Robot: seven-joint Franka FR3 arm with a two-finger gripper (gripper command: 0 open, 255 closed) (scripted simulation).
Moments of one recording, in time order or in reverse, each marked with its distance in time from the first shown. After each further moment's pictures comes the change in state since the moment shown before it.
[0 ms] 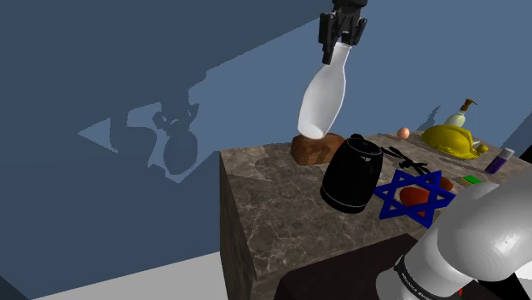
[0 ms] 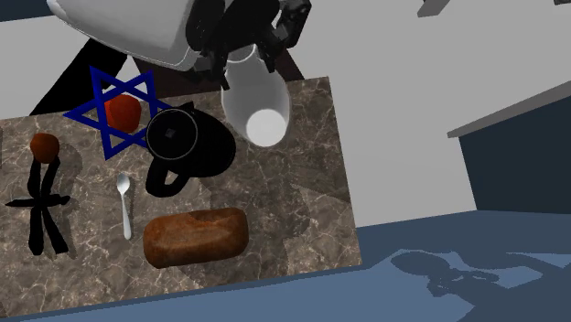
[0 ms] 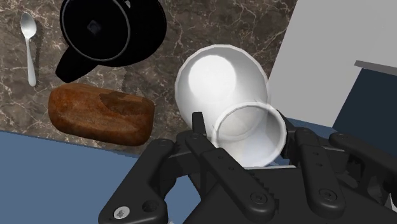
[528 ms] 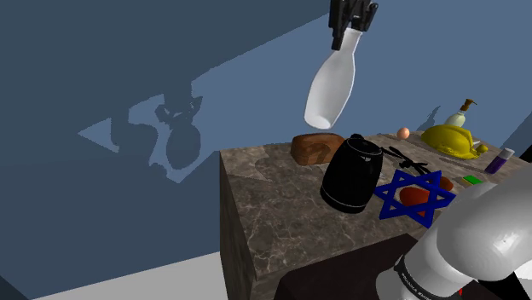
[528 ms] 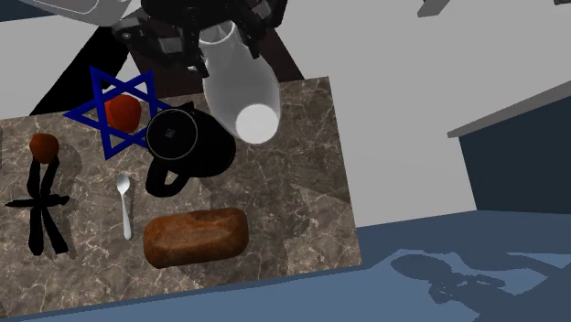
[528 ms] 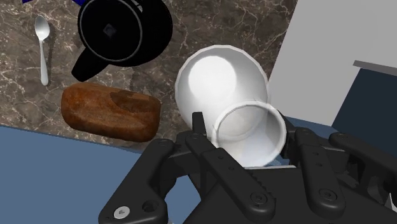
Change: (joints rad) arm -0.010 0.026 -0.018 0.117 -0.007 -0.091 -0.027
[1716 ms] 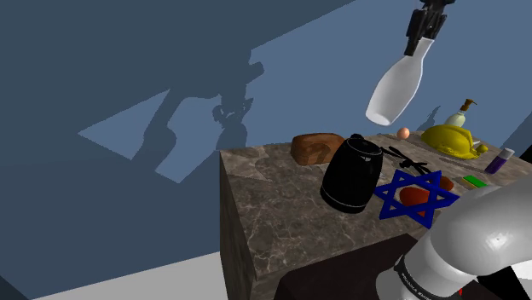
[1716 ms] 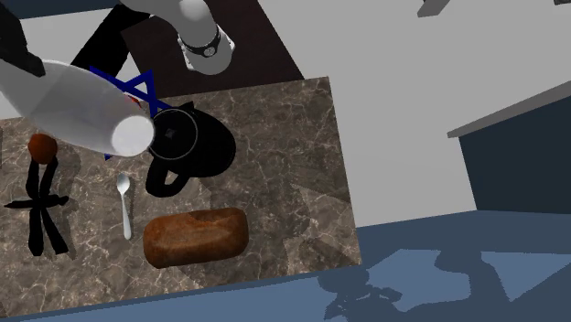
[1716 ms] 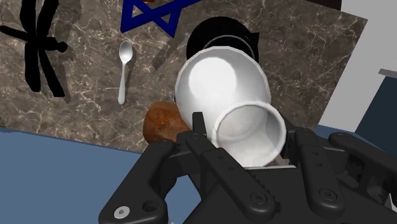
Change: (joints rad) arm -0.125 -0.111 -0.315 -0.073 -0.140 -0.016 -0.460
